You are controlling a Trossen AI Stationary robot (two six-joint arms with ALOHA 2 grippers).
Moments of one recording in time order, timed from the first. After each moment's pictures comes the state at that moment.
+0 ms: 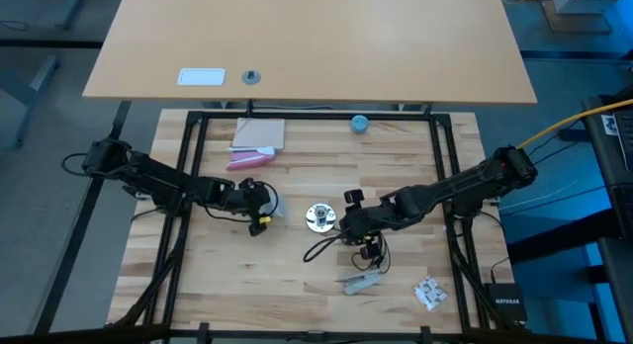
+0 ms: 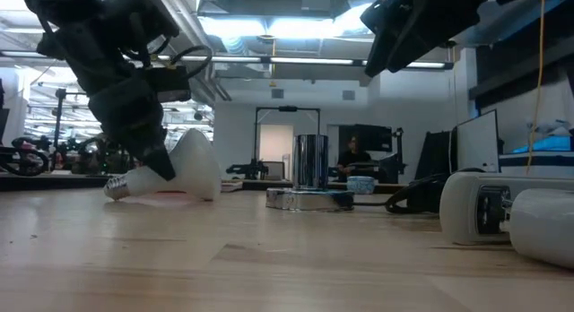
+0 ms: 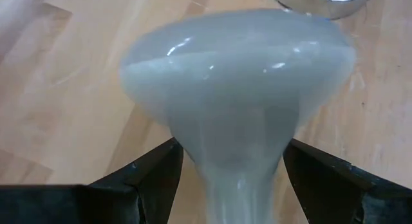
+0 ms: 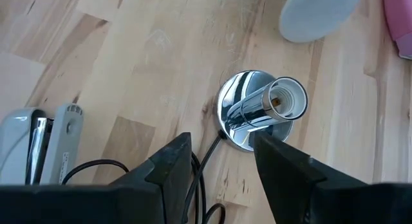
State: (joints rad) left arm -0.11 1.34 0.50 -0.11 -0.22 -0.42; right arm 0.33 1.55 1.17 -0.59 0.17 -0.07
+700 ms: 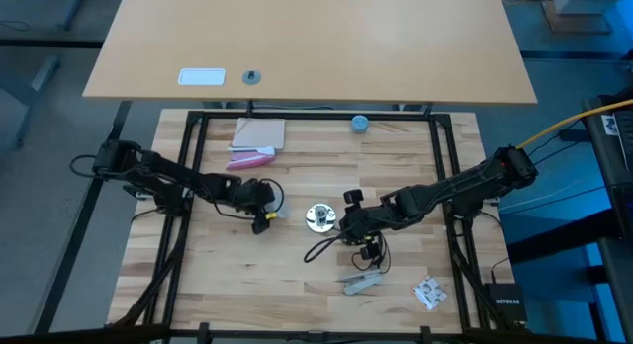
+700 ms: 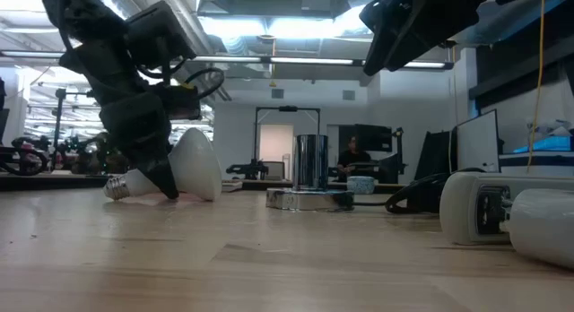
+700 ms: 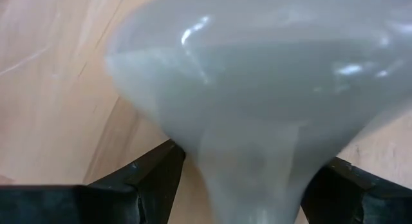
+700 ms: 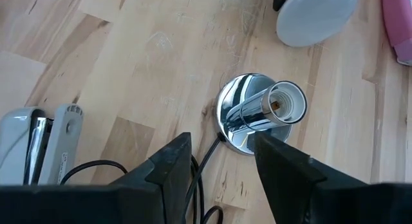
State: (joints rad) left arm -0.04 1.46 0.53 -0.11 -0.06 -0.39; right arm 0.33 1.55 1.17 -0.58 0.17 -0.08
